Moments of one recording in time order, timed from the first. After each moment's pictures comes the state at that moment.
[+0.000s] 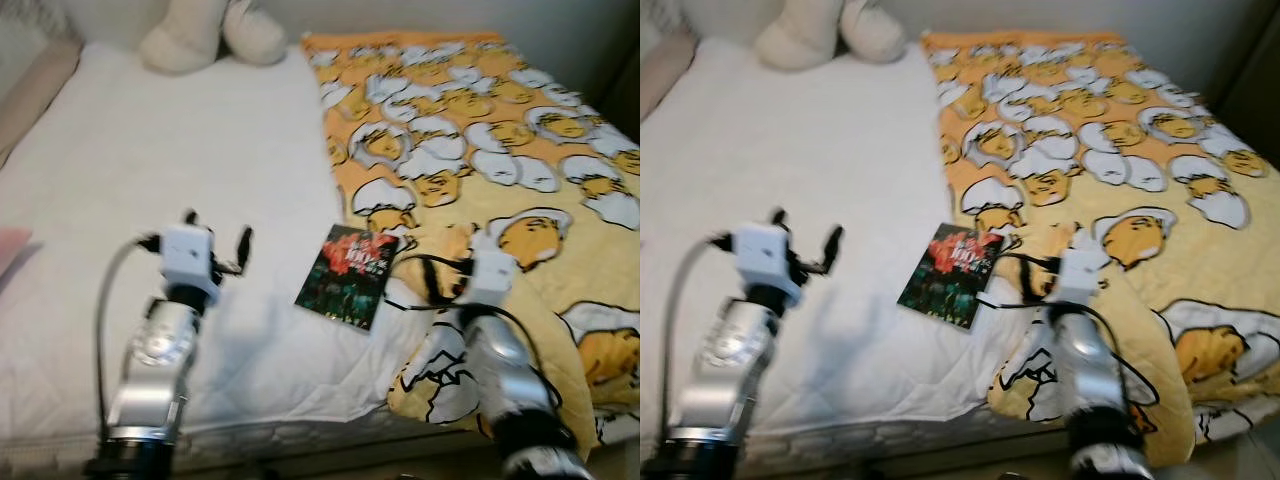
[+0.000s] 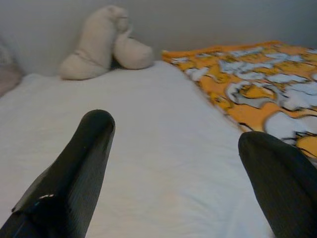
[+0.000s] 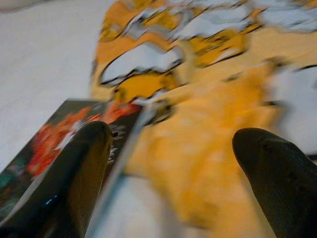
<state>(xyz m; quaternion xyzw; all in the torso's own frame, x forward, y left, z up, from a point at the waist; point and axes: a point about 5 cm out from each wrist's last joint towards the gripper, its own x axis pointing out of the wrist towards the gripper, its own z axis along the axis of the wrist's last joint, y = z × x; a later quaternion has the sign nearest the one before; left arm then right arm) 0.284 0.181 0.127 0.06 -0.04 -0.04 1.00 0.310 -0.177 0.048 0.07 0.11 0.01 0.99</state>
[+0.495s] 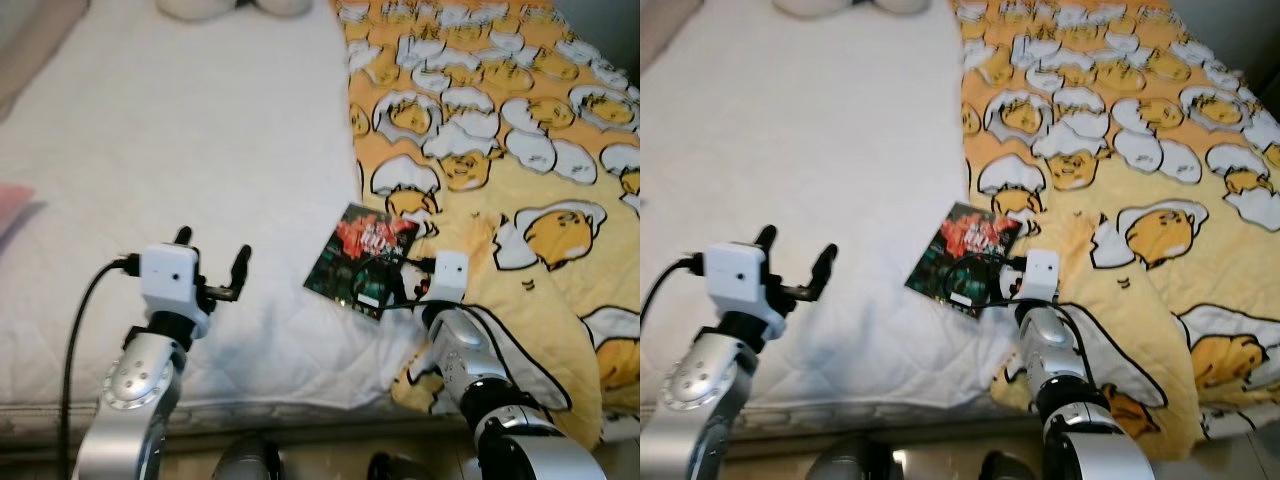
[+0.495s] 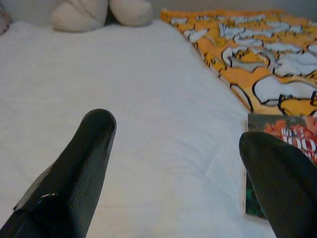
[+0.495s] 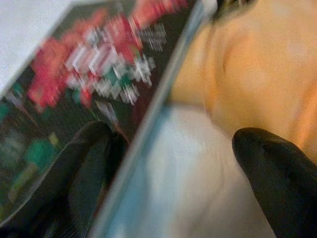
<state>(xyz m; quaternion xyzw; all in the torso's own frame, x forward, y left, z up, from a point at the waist) 0.236 0.175 0.139 0.04 -0.01 -0.07 1.00 0.318 -0.146 0.025 0.10 0.18 0.03 0.98</state>
